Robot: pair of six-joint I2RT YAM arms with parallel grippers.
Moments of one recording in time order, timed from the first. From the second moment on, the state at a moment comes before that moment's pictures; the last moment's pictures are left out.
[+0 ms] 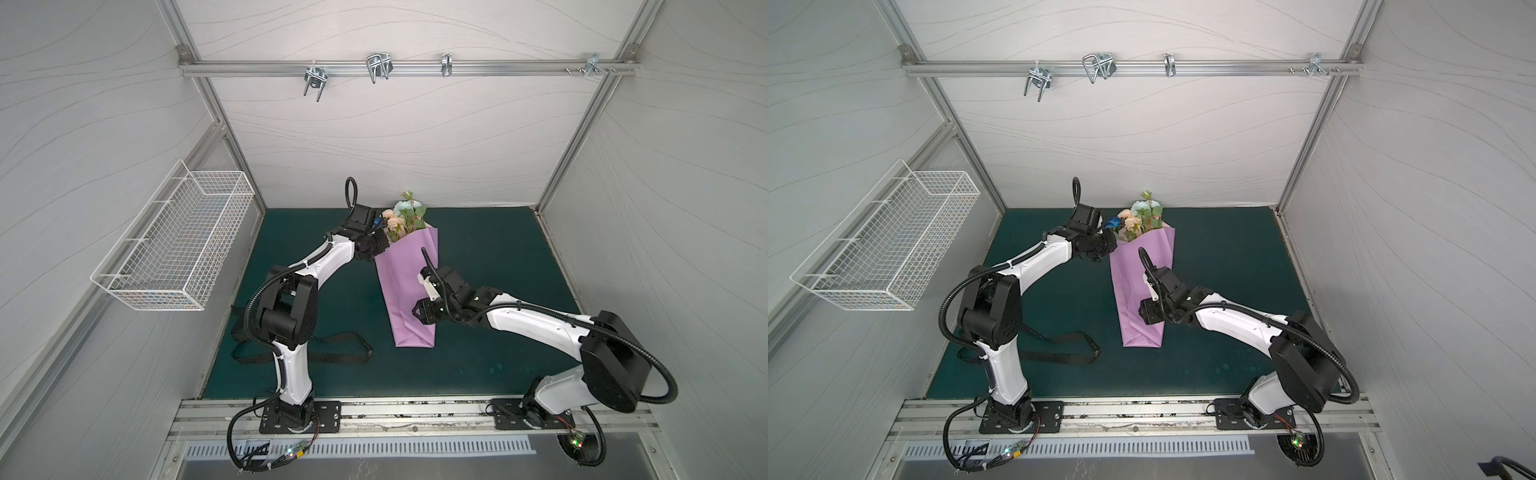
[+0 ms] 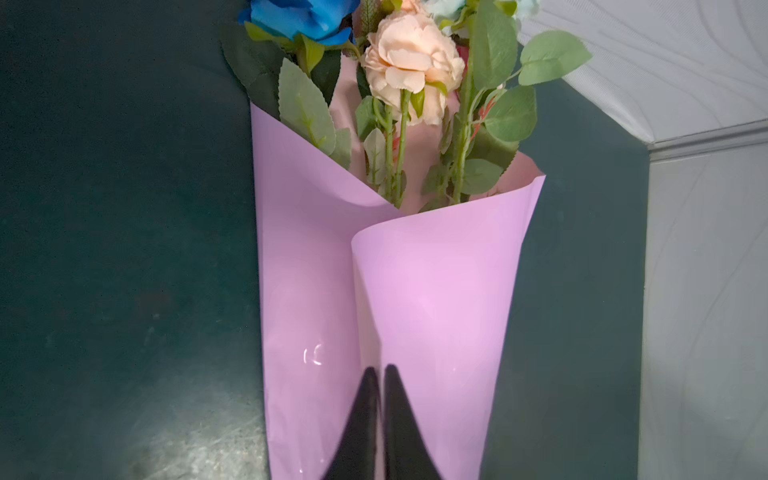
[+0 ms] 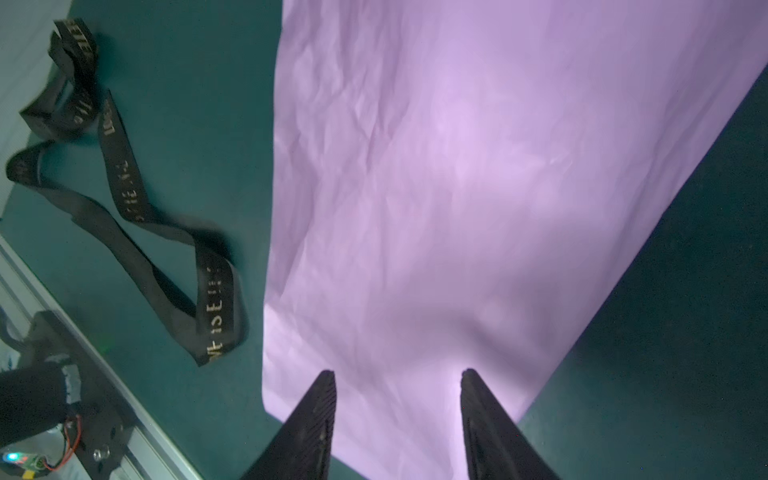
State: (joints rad) left arm -0.34 1.92 1.49 -0.47 0.17 -0.69; right arm 0.89 1.45 0.88 -0.36 -0.10 0.44
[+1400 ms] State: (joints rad) left arm -0.29 2.00 1.34 -0.25 0.19 -0.57; right arm 1.02 1.52 0.87 -0.41 -0.08 0.51
